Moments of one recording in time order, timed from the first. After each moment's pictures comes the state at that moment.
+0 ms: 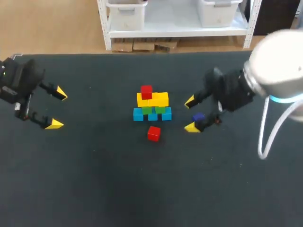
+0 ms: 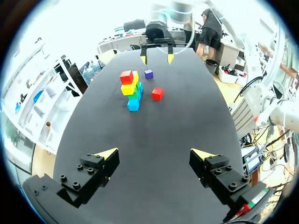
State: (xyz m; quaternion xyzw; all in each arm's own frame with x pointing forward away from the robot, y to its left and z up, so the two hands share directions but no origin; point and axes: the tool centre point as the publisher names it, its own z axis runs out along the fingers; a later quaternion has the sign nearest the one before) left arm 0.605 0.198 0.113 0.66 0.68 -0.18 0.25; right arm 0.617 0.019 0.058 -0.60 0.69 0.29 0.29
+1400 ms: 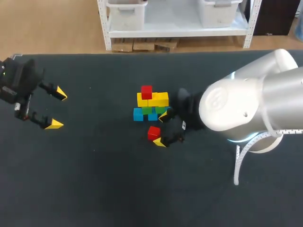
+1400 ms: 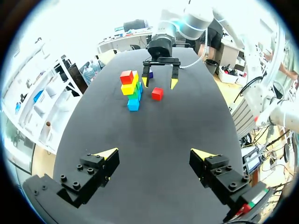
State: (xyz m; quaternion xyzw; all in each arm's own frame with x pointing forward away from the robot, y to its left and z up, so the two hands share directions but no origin) left arm 0.605 0.198 0.113 0.66 0.68 -0.18 0.25; right arm 0.617 0.098 0.005 -0.57 0.72 0.27 0.29
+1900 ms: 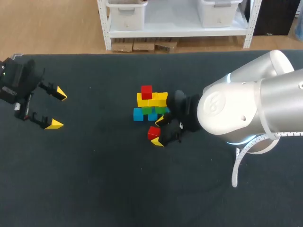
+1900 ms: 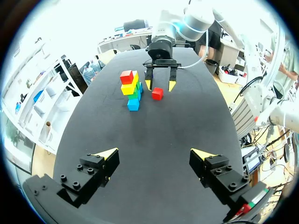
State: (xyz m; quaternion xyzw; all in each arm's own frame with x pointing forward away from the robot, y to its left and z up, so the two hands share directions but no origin) left arm 0.605 0.198 0.113 0.66 0.68 -0.18 0.25; right arm 0.613 0.105 -0.001 -0.57 0.72 0.28 0.29
